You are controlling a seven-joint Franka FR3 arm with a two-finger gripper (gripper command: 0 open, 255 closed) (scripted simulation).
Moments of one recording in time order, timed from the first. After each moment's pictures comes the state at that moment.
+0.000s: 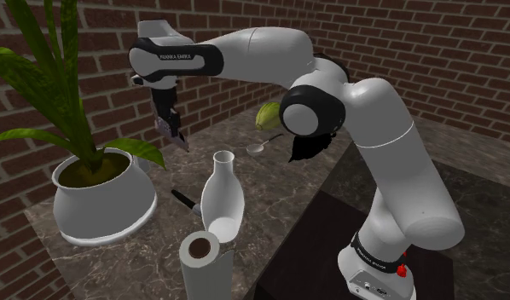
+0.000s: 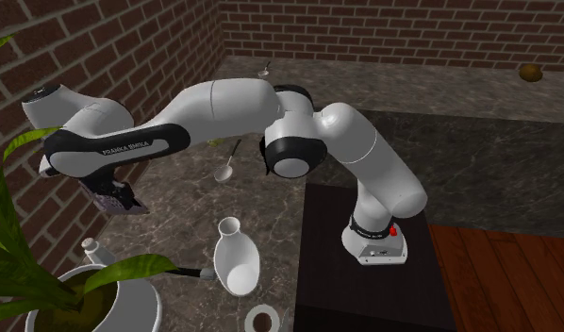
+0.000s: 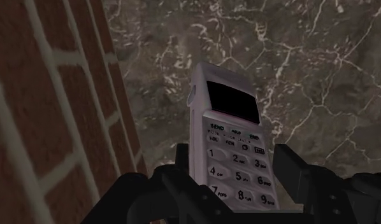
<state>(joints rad) 0.41 0.73 -0.33 -1.03 0.21 1.73 -1.27</state>
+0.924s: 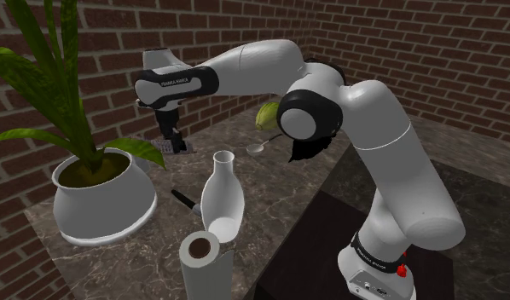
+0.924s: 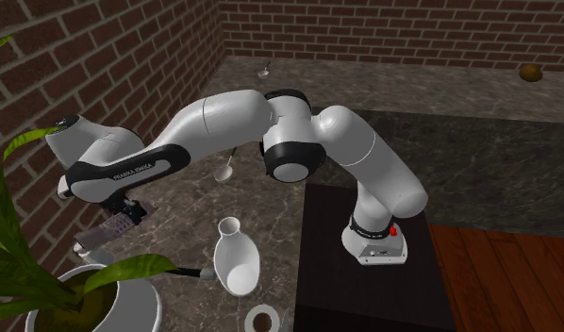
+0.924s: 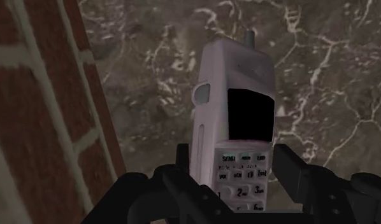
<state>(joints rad) 0.42 0.76 -0.32 -1.18 0.22 1.90 -1.28</state>
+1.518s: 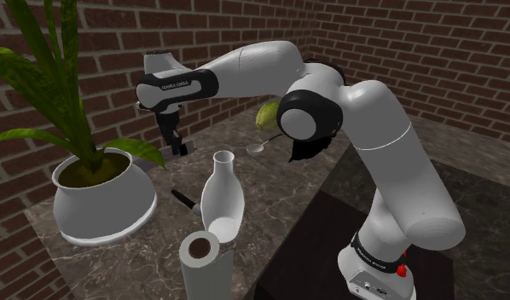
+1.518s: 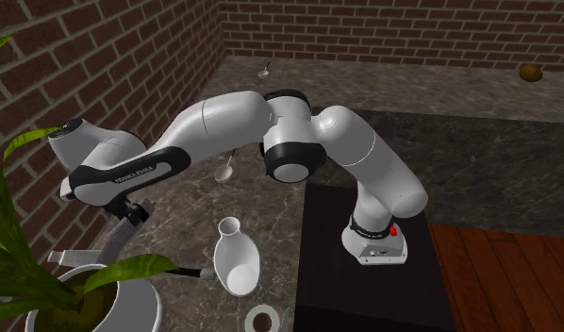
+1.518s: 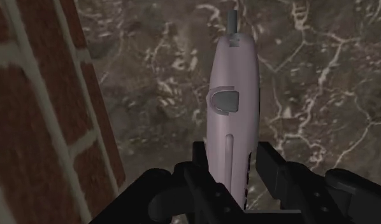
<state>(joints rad) 0.43 0.76 -0.32 -1.20 0.22 1.93 -1.28</state>
